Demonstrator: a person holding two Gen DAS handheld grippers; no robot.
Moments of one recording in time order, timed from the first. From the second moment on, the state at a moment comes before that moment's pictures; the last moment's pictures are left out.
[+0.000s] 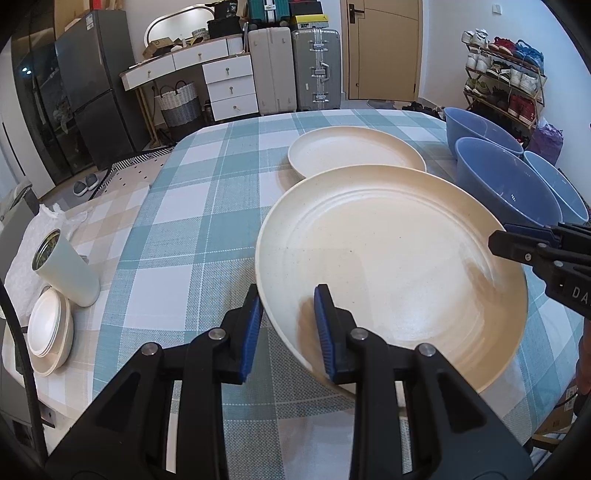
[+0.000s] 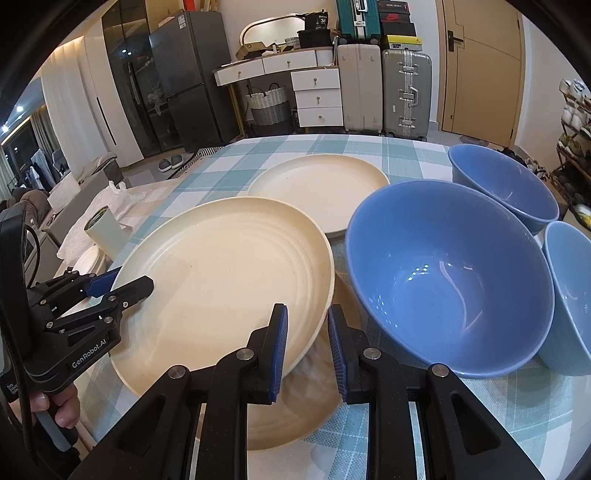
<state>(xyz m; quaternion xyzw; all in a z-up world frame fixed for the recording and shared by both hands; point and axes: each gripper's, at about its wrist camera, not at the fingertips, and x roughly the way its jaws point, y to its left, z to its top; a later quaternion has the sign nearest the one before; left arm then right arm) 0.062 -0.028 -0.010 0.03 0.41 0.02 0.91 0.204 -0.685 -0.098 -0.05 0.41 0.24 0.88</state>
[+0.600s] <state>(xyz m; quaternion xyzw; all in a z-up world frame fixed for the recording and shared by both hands) 0.061 -0.041 -0.025 0.06 0.42 0.01 0.90 0.193 -0.689 -0.111 -0.08 0.41 0.22 0.88</state>
